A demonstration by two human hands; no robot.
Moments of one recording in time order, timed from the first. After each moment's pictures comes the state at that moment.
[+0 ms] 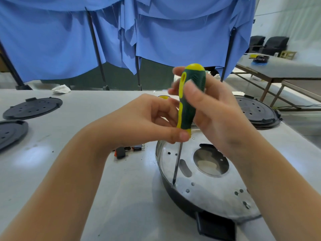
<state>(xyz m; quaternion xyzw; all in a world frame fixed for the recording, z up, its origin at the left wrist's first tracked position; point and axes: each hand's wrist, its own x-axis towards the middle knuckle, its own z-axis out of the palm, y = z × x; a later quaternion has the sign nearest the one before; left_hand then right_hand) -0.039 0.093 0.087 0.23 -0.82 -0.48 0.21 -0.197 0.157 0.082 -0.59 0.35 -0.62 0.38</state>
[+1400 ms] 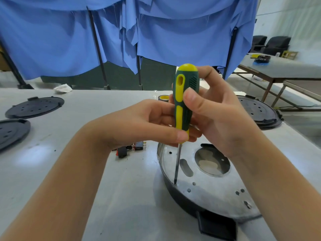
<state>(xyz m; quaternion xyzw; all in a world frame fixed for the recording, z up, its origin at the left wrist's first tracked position) -0.035 0.087 0.084 0.15 -0.79 -0.57 0.14 -0.197 0.160 0.082 -0.57 0.30 -0.62 0.44</state>
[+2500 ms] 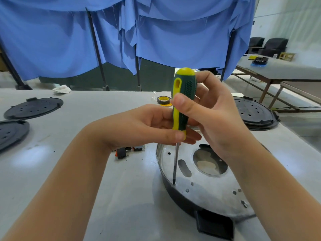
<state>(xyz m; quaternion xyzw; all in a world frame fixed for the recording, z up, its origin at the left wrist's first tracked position) -0.035 0.082 0.078 0.12 -0.80 -0.57 0.11 -0.190 0.161 0.081 -0.59 0.36 -0.65 0.32</state>
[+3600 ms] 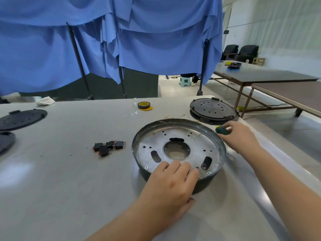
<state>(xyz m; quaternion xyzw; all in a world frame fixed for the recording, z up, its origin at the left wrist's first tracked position) -0.093 0.213 -0.023 0.14 -0.95 0.16 0.22 -0.368 0.203 -0.003 -0.40 0.86 -0.31 0.03</state>
